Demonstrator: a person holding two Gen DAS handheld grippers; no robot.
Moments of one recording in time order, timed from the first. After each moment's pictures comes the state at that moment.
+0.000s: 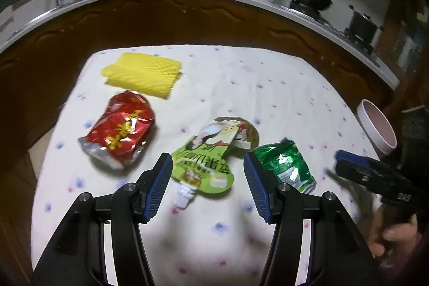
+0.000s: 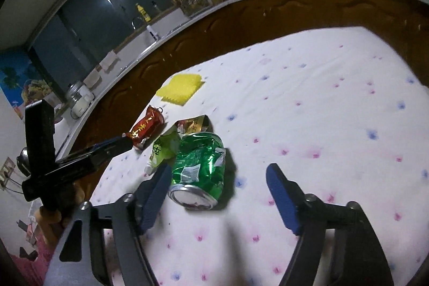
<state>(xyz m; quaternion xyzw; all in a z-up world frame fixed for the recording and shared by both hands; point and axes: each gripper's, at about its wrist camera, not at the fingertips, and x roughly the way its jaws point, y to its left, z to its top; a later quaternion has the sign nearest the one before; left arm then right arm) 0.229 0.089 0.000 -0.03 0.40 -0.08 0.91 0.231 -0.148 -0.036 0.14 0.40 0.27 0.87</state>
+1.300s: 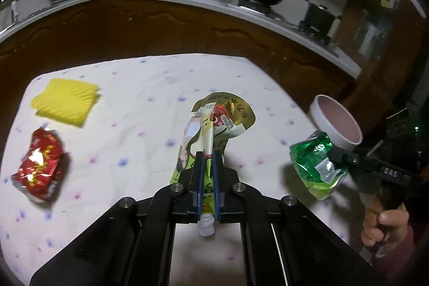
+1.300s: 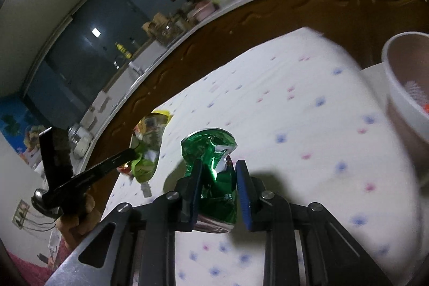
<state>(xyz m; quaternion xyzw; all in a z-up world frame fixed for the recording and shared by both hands) 0.245 -0.007 0.020 -0.03 0.38 -0.20 0.90 0.204 -0.274 -0.026 0.24 0.37 0.21 0.87</state>
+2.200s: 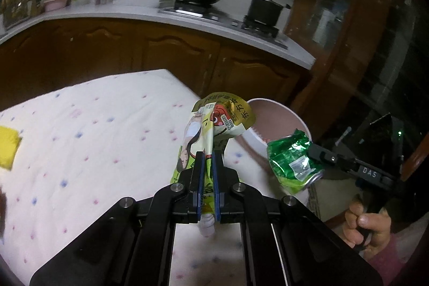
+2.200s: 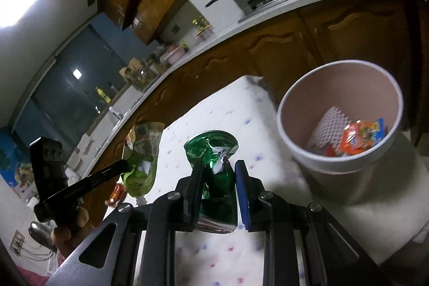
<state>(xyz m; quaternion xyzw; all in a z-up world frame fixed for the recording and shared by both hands) 0.243 -0.151 0.060 -0.01 0.36 -0.31 0.88 0.156 -0.401 -0.005 0.29 0.29 0.12 0.90</state>
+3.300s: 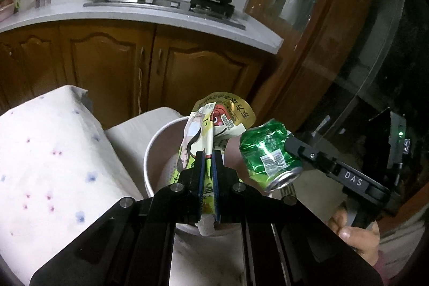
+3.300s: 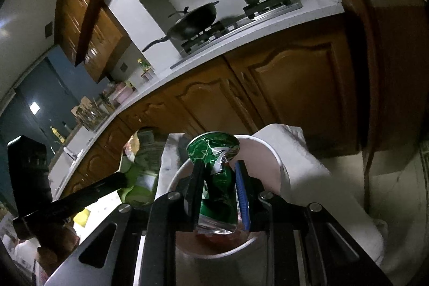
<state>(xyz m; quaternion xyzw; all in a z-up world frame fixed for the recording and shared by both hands) 0.301 -0.355 0.041 0.02 0.39 -0.40 0.83 0.185 -0.537 -0.003 0.28 0.26 -0.03 0.92</state>
